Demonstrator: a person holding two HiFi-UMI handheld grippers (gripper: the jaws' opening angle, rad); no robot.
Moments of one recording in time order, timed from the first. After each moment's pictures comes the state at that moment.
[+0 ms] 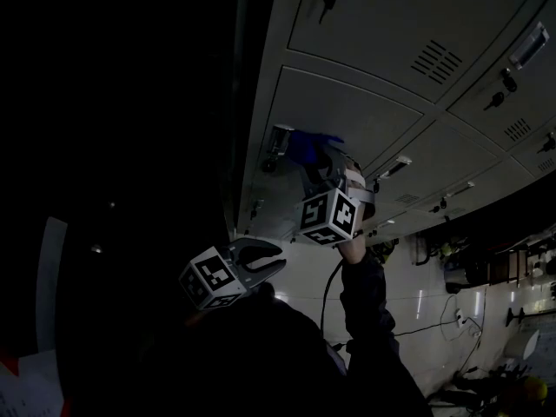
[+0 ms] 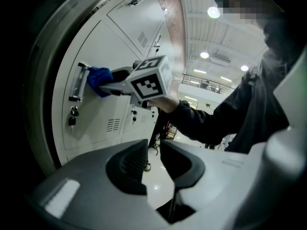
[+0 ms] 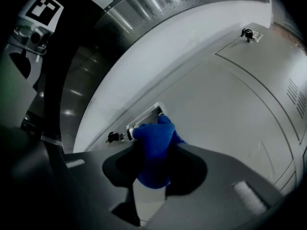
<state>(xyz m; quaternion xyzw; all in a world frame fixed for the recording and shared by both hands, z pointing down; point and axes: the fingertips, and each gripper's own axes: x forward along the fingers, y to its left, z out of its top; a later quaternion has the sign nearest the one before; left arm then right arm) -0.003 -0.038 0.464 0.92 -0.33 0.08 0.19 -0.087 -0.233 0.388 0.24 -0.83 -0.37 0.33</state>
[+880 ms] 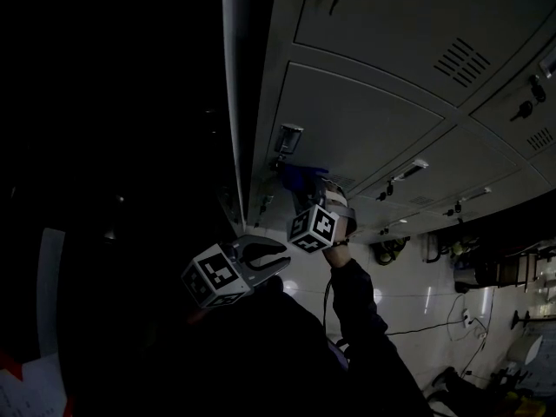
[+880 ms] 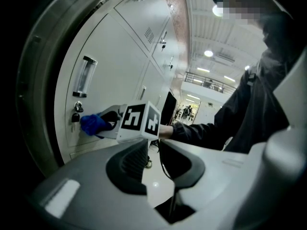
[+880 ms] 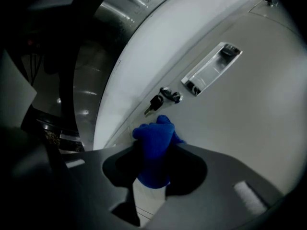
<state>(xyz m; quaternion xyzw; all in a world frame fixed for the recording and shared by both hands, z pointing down) -0.013 -0.052 0.475 0.91 -0.34 0.10 0.21 -0.090 -0.227 0.551 0.17 -0.84 -0.30 0.41</state>
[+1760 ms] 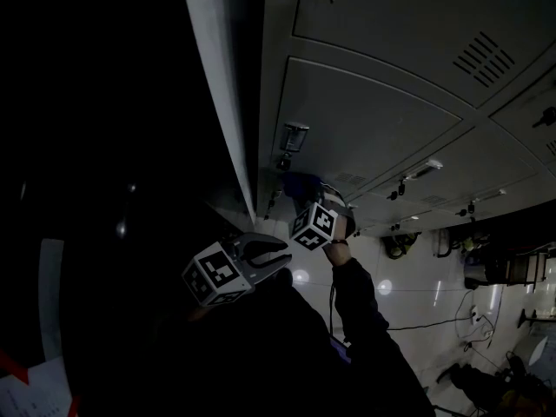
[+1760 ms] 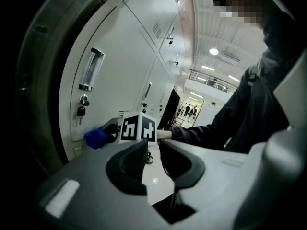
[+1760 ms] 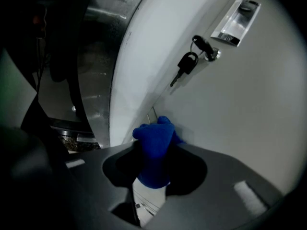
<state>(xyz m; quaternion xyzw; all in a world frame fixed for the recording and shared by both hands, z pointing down) -0.022 -0.060 0.489 0.90 -0.34 0.11 0.24 -0.090 -0.218 0.622 0.11 -0.85 -0.23 0.46</state>
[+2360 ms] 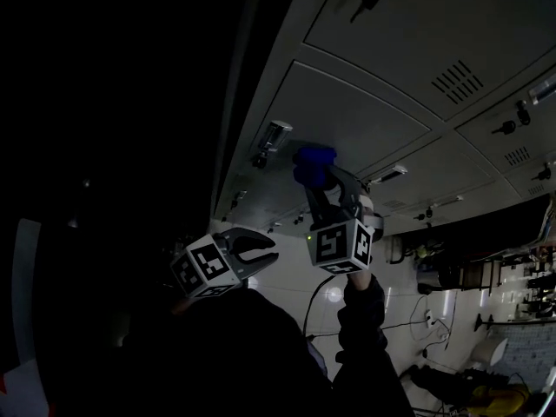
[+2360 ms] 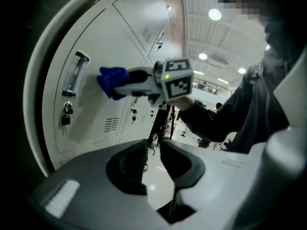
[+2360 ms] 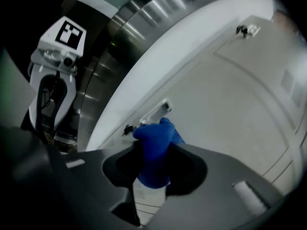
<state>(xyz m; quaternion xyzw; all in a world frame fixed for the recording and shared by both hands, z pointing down) 0.003 -0.063 0.475 0.93 -0.31 0.08 0.20 -0.049 -0.209 0.389 0.19 -0.85 -0.35 0.35</state>
